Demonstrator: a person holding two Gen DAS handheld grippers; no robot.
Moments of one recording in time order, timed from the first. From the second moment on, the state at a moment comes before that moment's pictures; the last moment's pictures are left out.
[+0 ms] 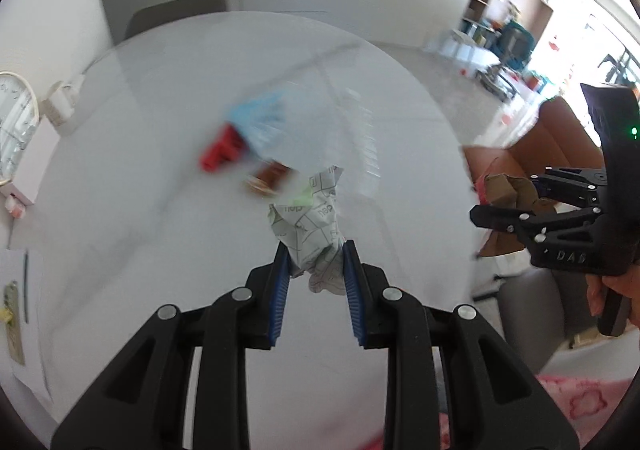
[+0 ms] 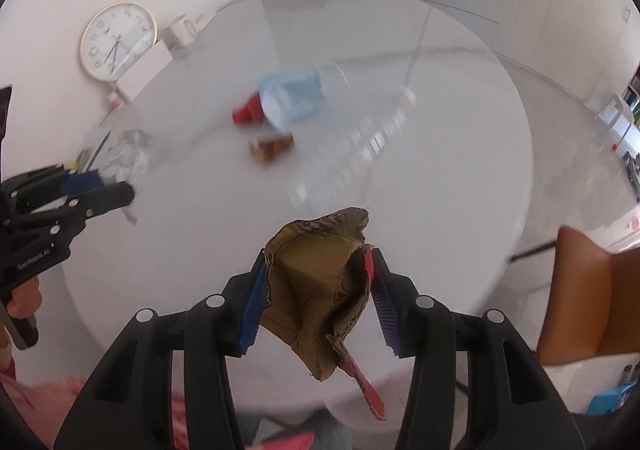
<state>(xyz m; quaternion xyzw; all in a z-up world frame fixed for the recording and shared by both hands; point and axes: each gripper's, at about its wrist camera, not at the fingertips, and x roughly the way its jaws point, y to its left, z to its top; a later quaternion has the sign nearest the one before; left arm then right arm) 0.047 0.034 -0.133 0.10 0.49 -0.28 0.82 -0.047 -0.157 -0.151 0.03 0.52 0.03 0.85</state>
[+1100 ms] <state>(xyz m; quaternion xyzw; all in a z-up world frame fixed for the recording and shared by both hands) -0.105 -0.111 -0.180 0.13 0.54 -0.33 0.76 -0.193 -0.278 -0.194 0.03 0.50 0.01 0.86</state>
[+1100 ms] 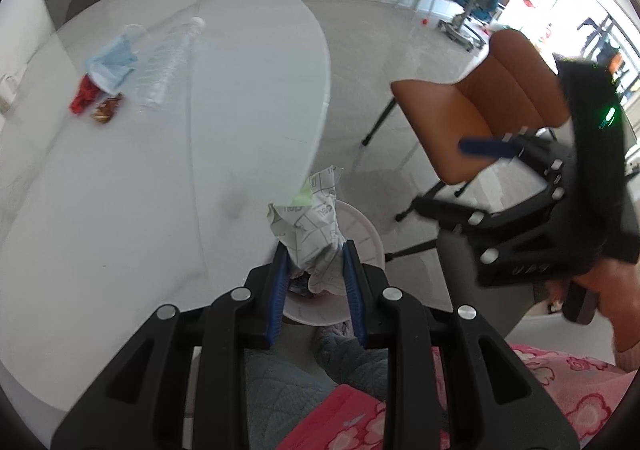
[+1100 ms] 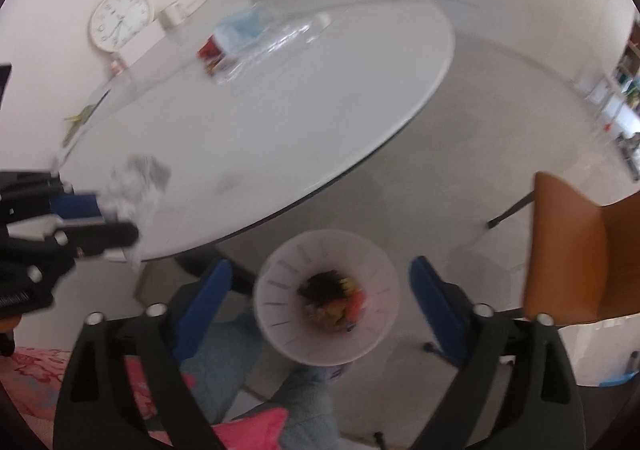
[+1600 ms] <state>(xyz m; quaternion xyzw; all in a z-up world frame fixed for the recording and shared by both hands) -0.106 -0.169 -0.225 0.20 0.57 -0.34 0.72 -0.215 -0.331 -0.180 0.06 0.49 -0.06 0.87</state>
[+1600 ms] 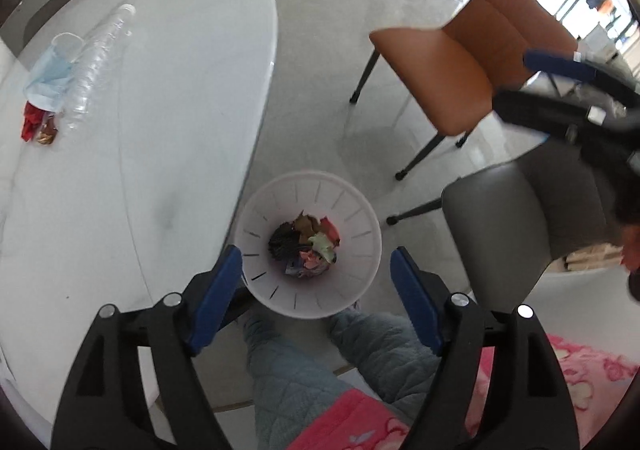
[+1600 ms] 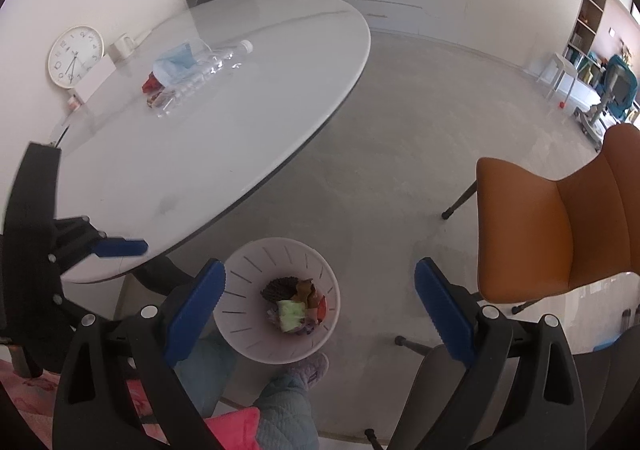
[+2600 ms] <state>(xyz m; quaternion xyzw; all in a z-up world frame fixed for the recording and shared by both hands) 0.072 0.065 -0.121 0.09 0.47 -0.14 0.87 -0.026 -0.180 -0.116 0.06 0.44 0.03 0.90</state>
